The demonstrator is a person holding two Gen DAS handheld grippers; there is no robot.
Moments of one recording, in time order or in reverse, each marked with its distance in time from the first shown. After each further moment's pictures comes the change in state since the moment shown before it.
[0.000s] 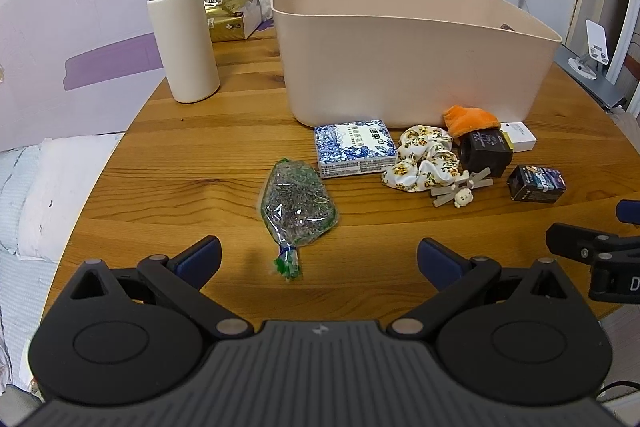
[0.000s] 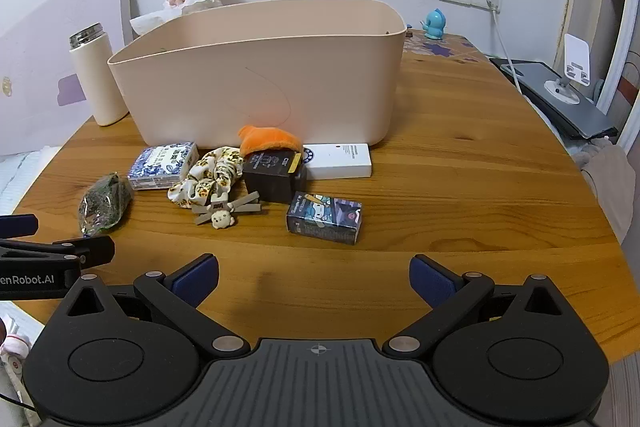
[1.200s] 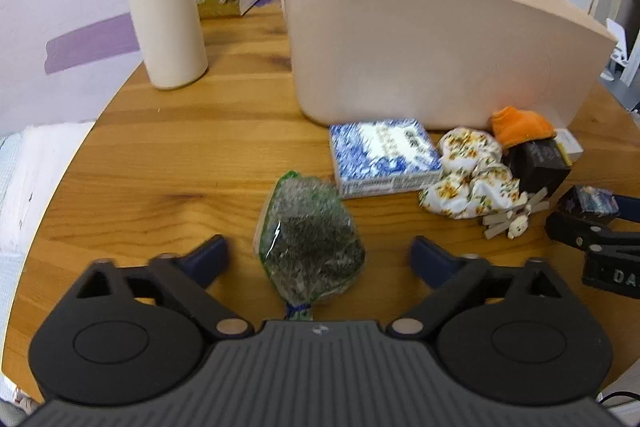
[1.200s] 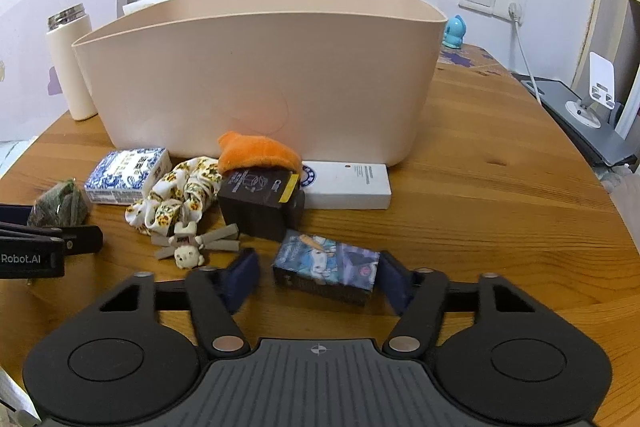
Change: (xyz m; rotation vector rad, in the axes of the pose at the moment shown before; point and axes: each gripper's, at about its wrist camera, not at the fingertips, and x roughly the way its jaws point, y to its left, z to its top) left arm 0.071 0.017 0.023 -0.020 0.047 -0.031; right arm 0.059 0.008 0.022 -0.056 -0.028 -0.020
